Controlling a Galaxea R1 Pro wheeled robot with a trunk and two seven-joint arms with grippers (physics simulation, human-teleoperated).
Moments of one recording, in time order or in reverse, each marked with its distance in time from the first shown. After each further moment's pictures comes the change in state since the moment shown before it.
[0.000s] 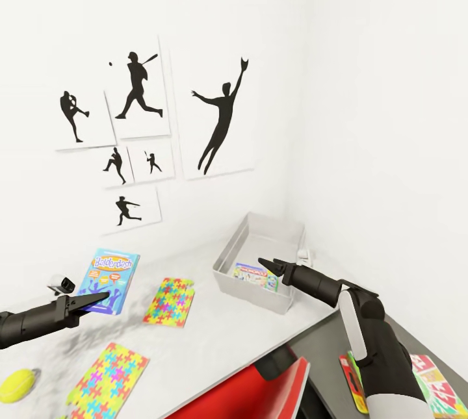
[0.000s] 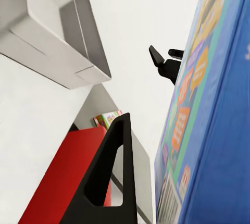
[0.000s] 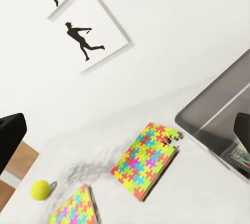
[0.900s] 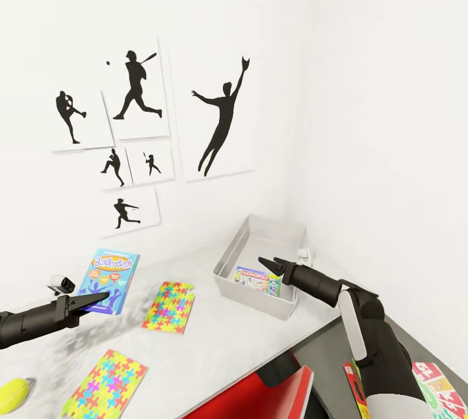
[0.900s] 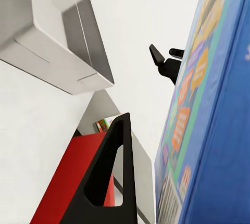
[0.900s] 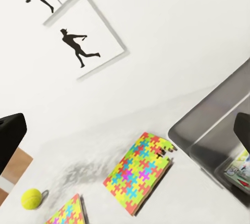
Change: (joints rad) left arm 0.000 0.000 0.000 0.000 0.000 0.000 0.000; right arm 0.000 0.000 0.001 0.003 0.002 -0.030 -0.001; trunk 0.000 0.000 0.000
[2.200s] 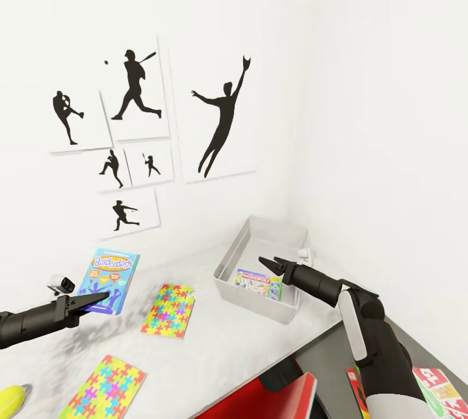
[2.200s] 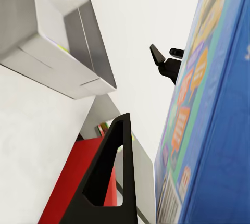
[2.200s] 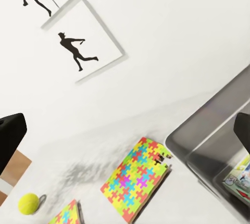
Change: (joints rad) left arm 0.000 0.000 0.001 0.000 0.000 -0.001 0.000; right arm 0.000 0.000 -0.001 -0.001 -0.001 -0.002 0.003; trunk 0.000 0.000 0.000
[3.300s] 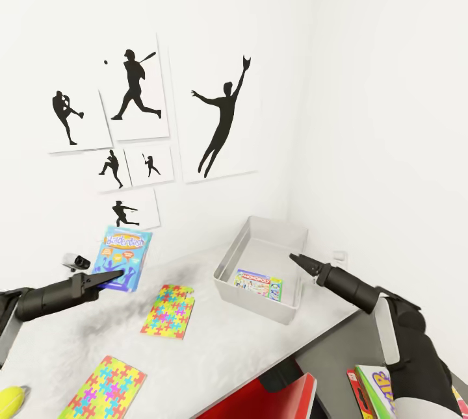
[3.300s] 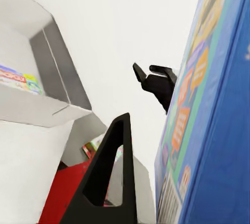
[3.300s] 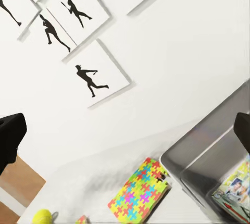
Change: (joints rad) left arm -0.082 -0.079 0.000 -0.106 -0.002 0.021 0.009; right arm 0.012 -0.064 -0.198 -0.001 0.002 0.004 0.238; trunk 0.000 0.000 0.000
